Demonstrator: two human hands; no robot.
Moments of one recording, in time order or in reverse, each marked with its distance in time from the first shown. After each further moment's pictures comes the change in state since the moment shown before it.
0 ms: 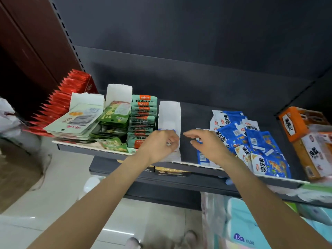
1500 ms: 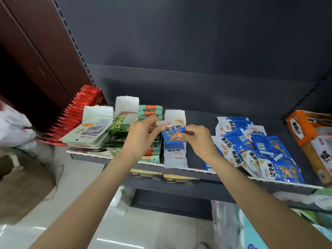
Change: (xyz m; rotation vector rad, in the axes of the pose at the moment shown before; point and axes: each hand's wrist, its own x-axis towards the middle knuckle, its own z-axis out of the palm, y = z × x) left_hand -0.019 -0.004 -0.059 -0.066 0.473 0.075; right_hand 0.030 -0.030 0.022 0.300 0.253 -0.104
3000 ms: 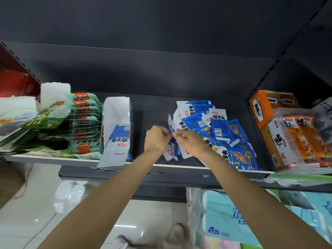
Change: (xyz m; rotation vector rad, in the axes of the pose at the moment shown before) left_hand 0.027 0.063 0.226 -0.027 -0.262 -0.567; right_hand -0.024 0.118 -0.103 -0.143 -0.278 0.403
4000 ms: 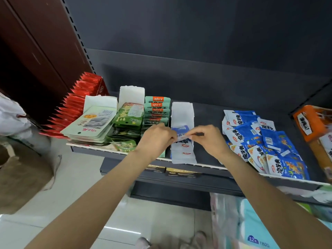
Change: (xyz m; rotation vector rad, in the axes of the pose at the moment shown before) left_hand -0.019 -0.108 -0.190 0.614 0.043 0.737; right_hand 0.002 -0.122 0.084 0.019 0.187 -0.360
